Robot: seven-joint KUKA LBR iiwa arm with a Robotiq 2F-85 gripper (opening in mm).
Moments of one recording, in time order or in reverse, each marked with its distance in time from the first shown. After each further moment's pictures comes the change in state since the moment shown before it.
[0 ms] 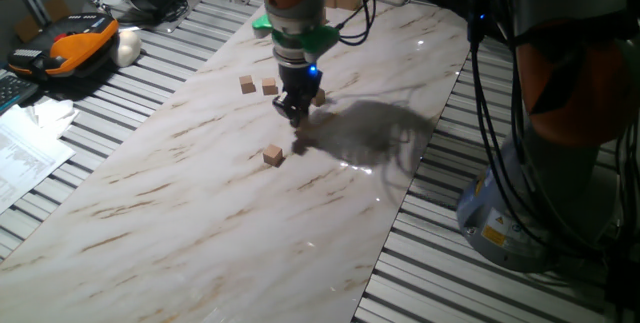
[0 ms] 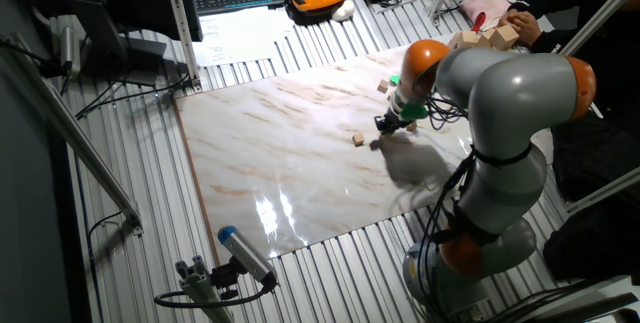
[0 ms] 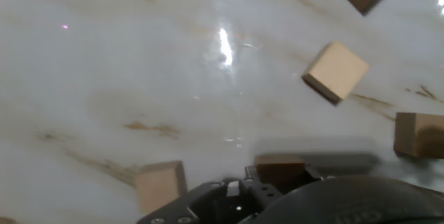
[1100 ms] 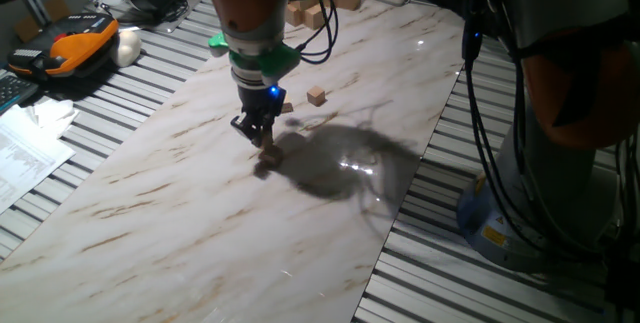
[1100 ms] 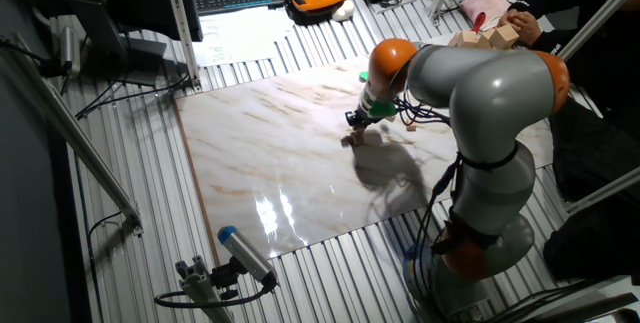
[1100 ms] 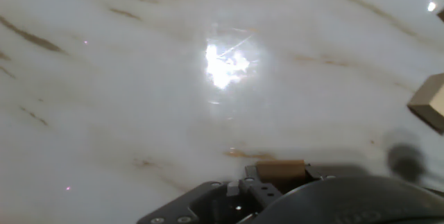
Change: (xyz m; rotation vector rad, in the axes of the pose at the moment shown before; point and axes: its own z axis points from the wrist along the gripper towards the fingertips) arm -0.023 0.081 0.007 -0.010 -0.043 -0.020
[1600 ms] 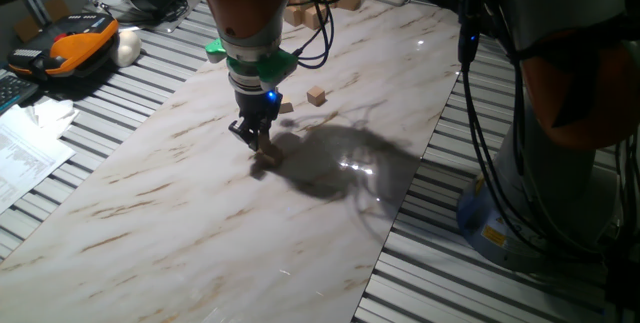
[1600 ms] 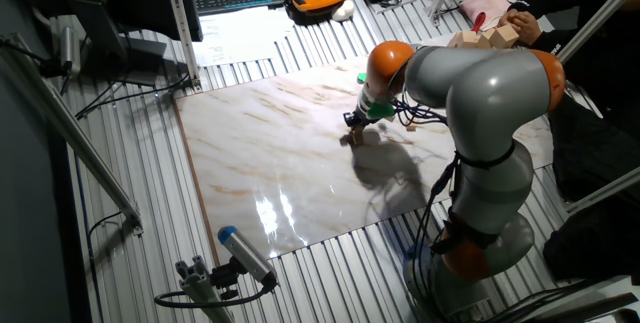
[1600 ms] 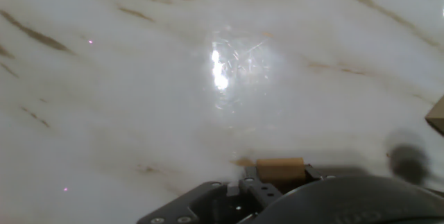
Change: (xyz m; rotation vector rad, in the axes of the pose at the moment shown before) arm -0.004 0.002 0.006 -0.005 0.000 -0.016
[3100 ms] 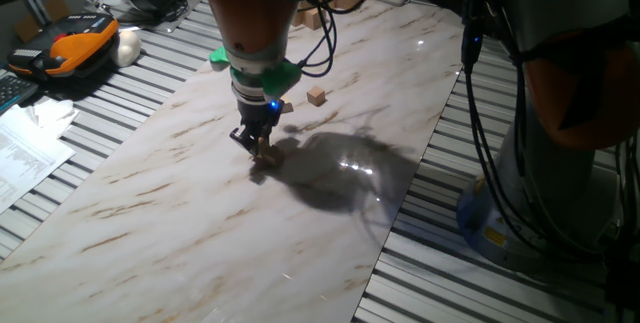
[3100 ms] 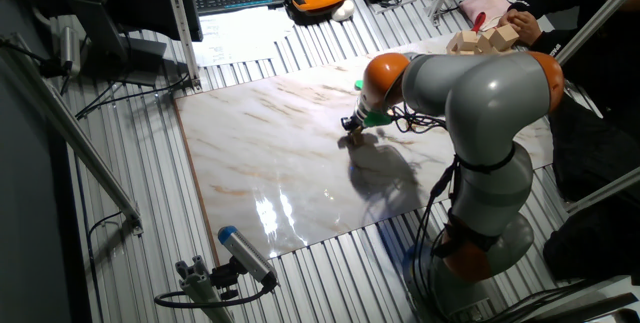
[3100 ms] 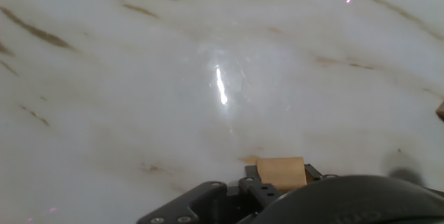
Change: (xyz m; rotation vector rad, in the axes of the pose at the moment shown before) arm 0.010 0.007 0.014 0.027 -0.081 0.001
